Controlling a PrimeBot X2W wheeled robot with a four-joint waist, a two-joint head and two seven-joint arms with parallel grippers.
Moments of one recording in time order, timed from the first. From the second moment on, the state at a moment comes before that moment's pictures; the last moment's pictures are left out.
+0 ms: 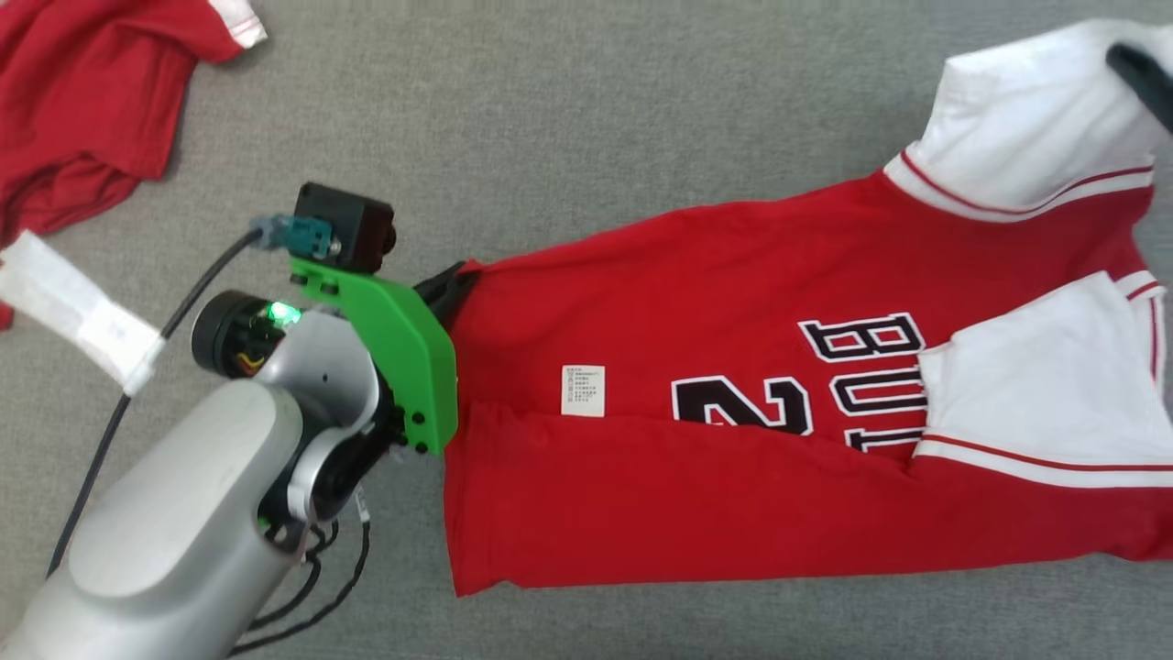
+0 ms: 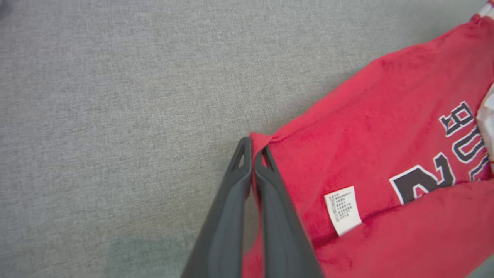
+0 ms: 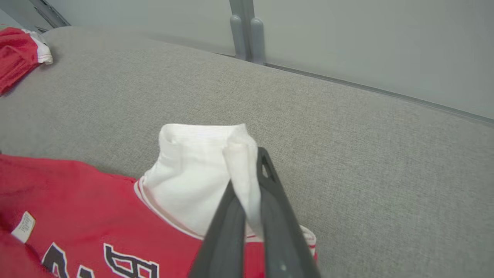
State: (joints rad) left arm -0.69 0.48 -0.76 0.02 -0.90 0.18 0.48; right arm -0.67 -0.78 0.20 0.00 0.84 0.13 0.61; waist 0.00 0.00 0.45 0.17
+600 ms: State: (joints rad) left arm -0.44 0.55 -0.74 -0.18 -0.90 0.28 0.34; right arm -0.15 -0.70 0.04 -0.16 0.90 0.13 0.35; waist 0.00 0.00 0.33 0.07
